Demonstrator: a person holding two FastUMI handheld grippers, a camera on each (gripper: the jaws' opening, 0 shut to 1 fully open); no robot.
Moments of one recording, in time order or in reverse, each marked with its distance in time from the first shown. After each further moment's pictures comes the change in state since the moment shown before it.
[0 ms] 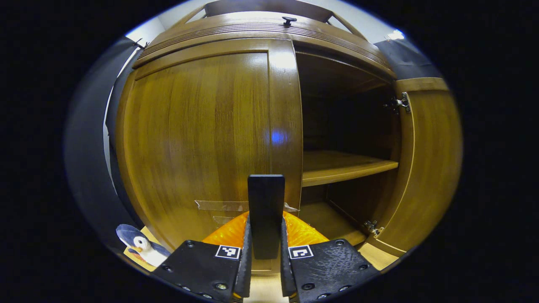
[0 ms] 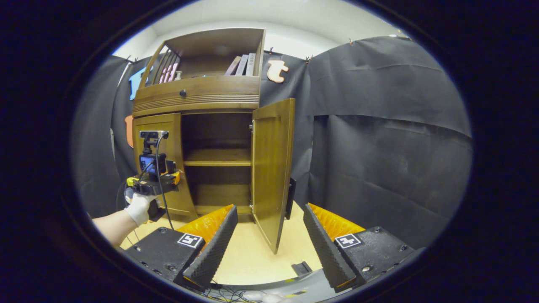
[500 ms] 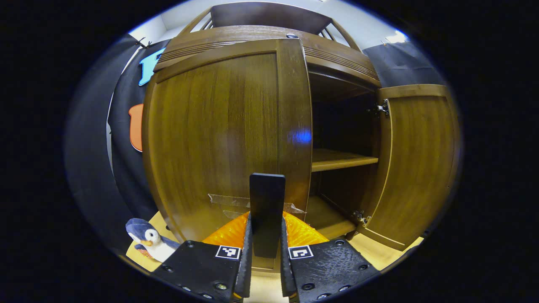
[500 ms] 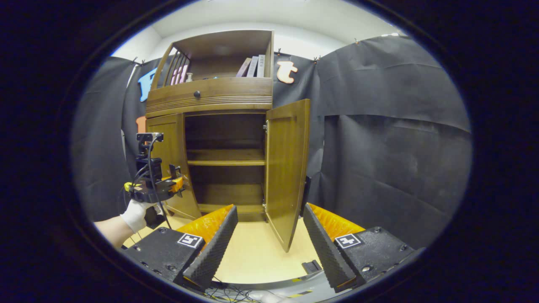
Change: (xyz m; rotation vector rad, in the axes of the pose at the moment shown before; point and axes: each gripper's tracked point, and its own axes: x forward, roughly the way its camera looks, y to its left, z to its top) left arm -0.068 0.015 -0.009 -0.008 0.002 -0.041; right arm -0.017 0.027 -0.009 -0.002 -0.004 0.089
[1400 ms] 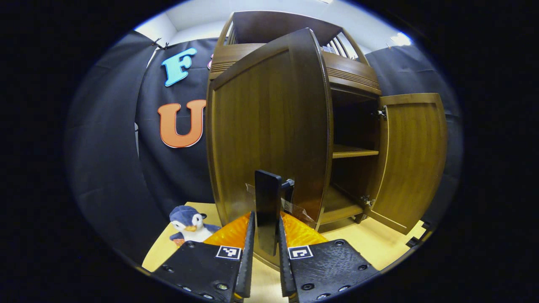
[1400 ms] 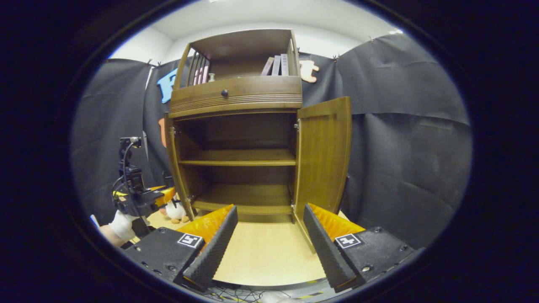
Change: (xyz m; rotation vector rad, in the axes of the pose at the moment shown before) left arm -0.107 0.071 -0.012 0.009 0.030 0.098; right arm 0.010 0.056 -0.007 -0.001 0.006 0.158
